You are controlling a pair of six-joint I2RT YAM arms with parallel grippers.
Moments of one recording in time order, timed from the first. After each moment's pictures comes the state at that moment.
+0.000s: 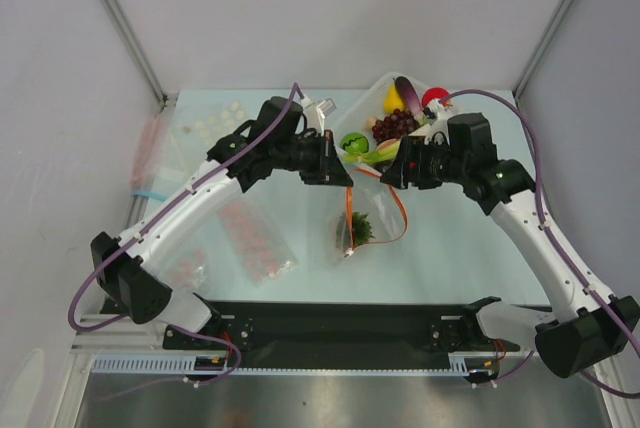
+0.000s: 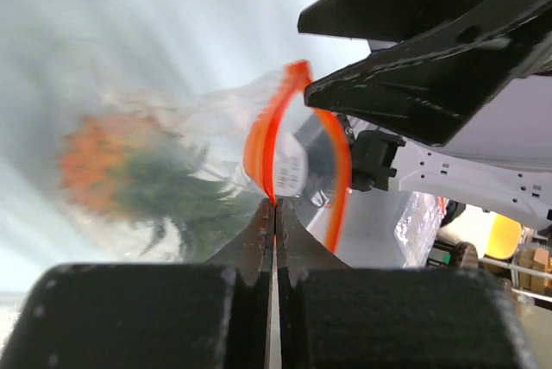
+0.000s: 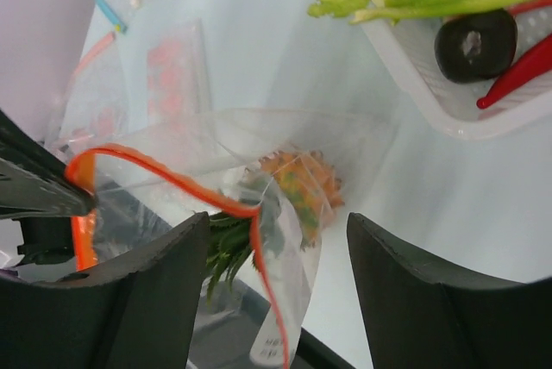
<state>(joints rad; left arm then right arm) -0.68 1.46 1.49 -0.65 0.51 -0.62 0.38 1.17 1.23 -0.68 -0.37 0.35</state>
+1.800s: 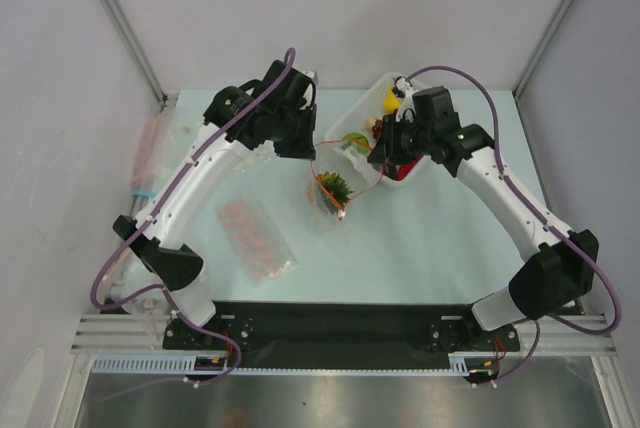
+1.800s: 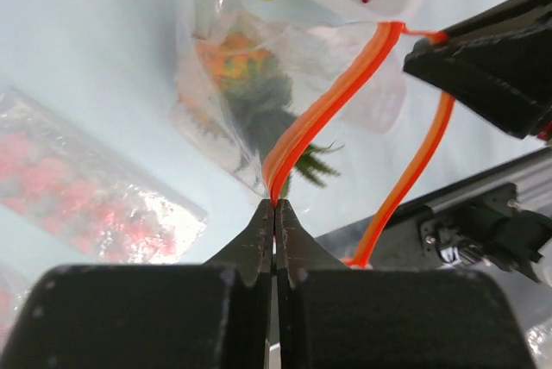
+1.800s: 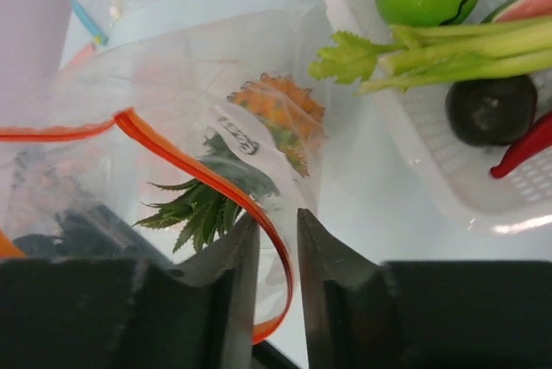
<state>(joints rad) -0.68 1.71 2.12 -1.30 -0.01 -0.49 0.42 1.46 1.42 -0.66 -0.35 0.36</state>
